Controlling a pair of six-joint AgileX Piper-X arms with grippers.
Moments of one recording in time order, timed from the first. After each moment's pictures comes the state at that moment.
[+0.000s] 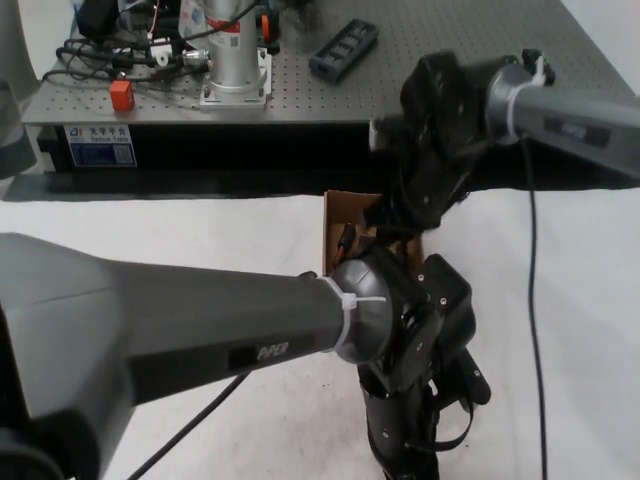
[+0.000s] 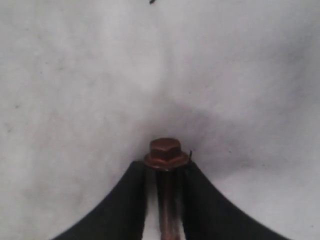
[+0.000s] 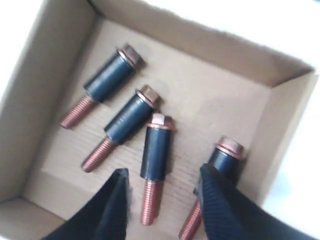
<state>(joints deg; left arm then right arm) -55.0 116.0 -80.2 47.4 8.5 16.9 10.0 117.8 -95.1 44.7 -4.4 -5.0</state>
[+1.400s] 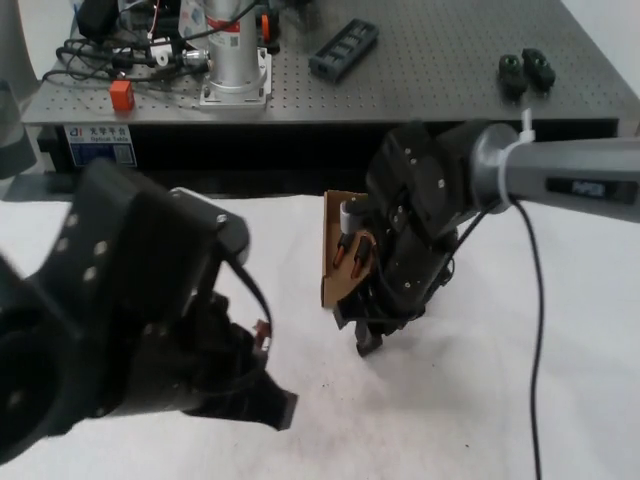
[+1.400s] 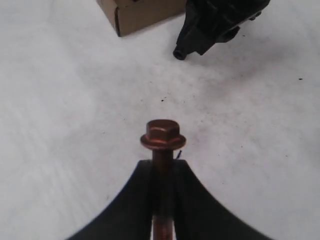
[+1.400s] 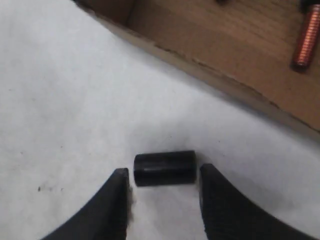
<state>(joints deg) -39.4 63.7 -42.6 32.0 0.0 -8.1 19.5 111.7 -76.6 44.0 -4.8 0.8</state>
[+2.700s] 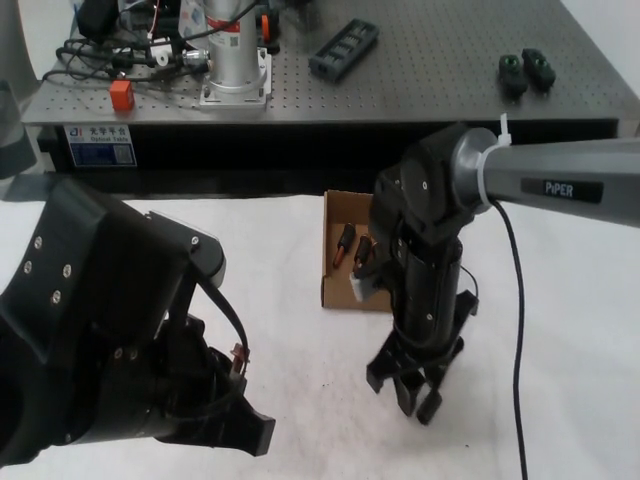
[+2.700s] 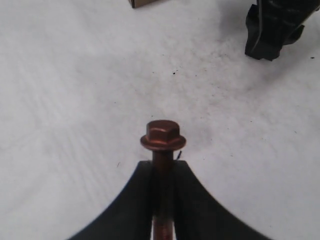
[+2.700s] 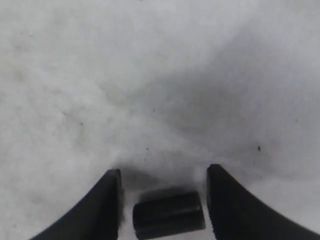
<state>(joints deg) -37.7 60.0 -40.2 36.1 0.7 -8.5 20.0 115.2 -79.0 66.2 2.0 -6.7</state>
